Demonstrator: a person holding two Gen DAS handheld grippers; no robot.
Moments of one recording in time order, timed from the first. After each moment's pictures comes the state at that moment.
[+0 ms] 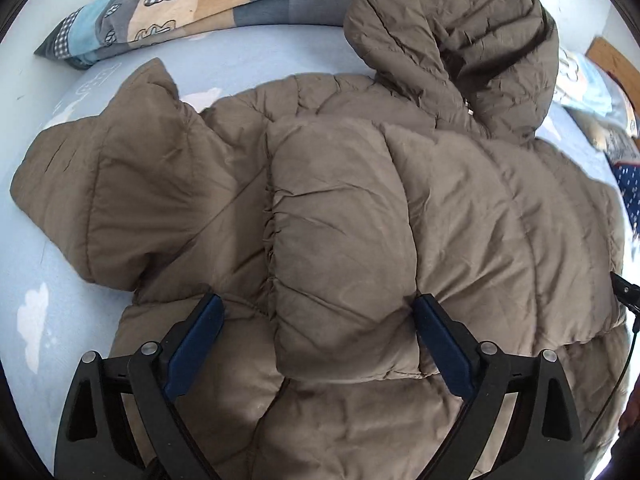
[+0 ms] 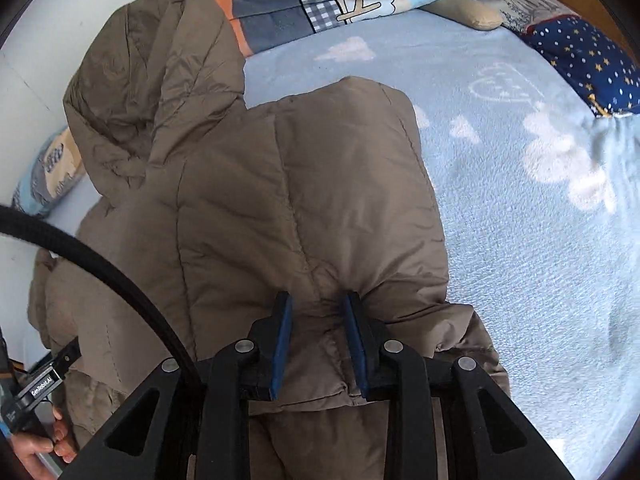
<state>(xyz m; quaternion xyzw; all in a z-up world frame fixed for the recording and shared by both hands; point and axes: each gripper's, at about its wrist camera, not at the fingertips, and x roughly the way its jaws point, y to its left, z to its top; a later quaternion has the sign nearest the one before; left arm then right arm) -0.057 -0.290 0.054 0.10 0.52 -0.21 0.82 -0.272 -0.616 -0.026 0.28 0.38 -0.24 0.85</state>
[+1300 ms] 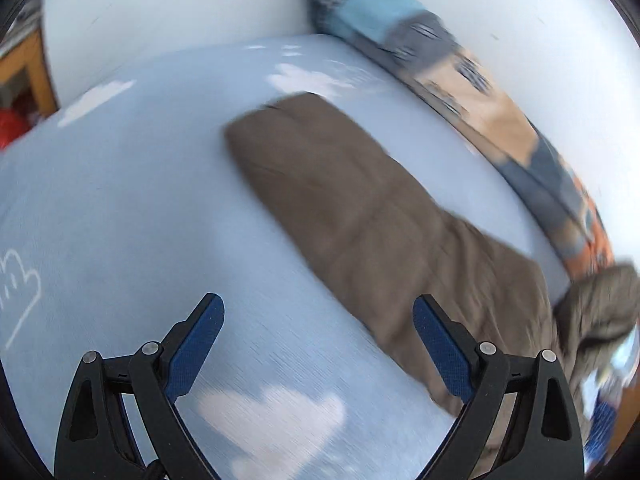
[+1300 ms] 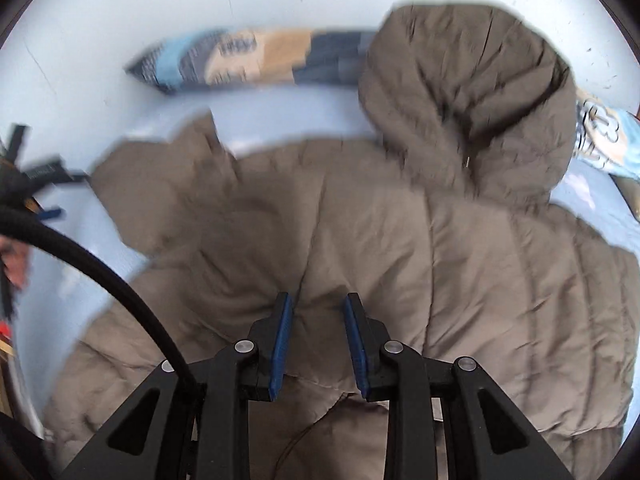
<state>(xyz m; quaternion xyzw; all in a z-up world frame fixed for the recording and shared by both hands) 0.097 0.043 0.081 -0.17 0.49 -0.01 0.86 -0.150 -0.375 -0.009 0.04 0.37 -0.06 0.93</state>
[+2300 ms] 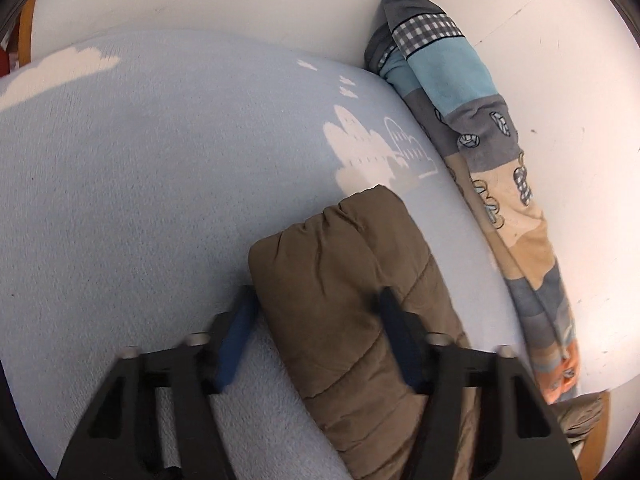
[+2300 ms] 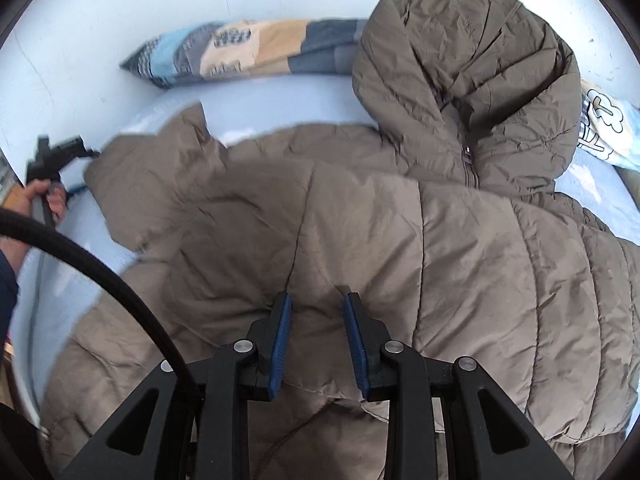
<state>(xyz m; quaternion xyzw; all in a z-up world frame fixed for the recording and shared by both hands) 0.204 0.105 0.031 -0.31 0.43 -0.01 0.85 -0.151 -0.387 -0.009 0.05 0.37 -0.05 0.92</state>
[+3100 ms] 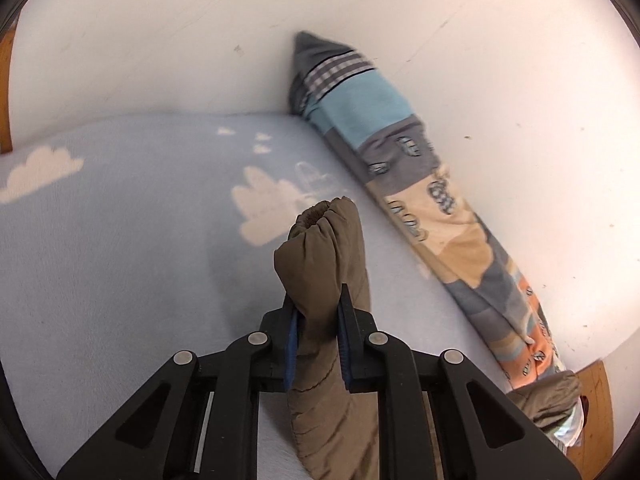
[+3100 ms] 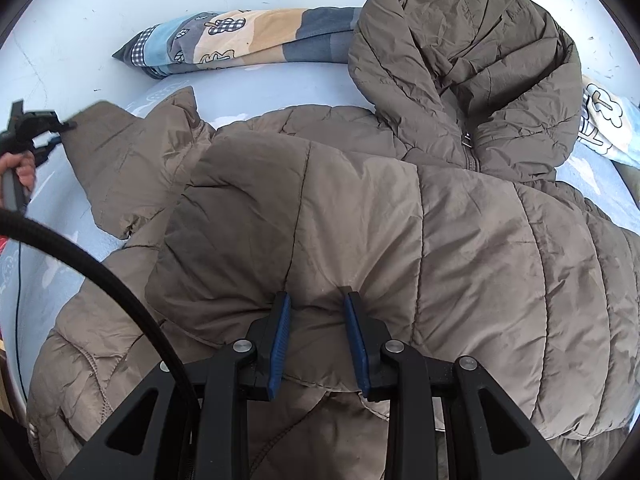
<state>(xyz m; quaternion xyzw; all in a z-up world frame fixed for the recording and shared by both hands) 0.172 0.079 0.129 -0.28 0.36 -0.09 0.88 -0.147 -0.388 -0.018 0.05 0.38 -0.06 0.92</state>
